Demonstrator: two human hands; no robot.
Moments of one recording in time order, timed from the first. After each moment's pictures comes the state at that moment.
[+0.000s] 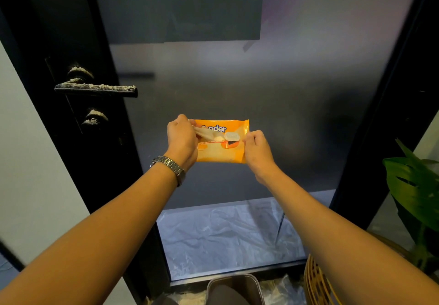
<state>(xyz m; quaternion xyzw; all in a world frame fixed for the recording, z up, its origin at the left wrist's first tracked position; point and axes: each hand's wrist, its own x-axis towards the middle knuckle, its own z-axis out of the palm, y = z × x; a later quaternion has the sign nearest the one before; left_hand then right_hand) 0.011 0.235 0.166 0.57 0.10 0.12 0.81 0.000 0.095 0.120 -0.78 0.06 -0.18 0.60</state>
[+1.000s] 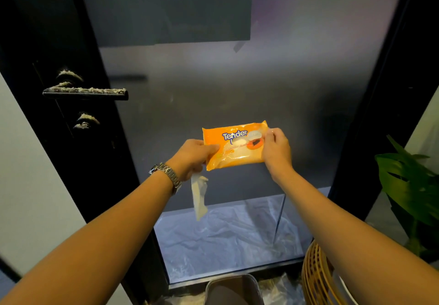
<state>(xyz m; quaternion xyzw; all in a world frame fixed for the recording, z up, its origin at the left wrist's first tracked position) 0.000 0.229 0.144 0.82 -0.03 -0.09 0.56 -0.003 0.050 0.117 -0.76 0.12 -0.28 0.58</state>
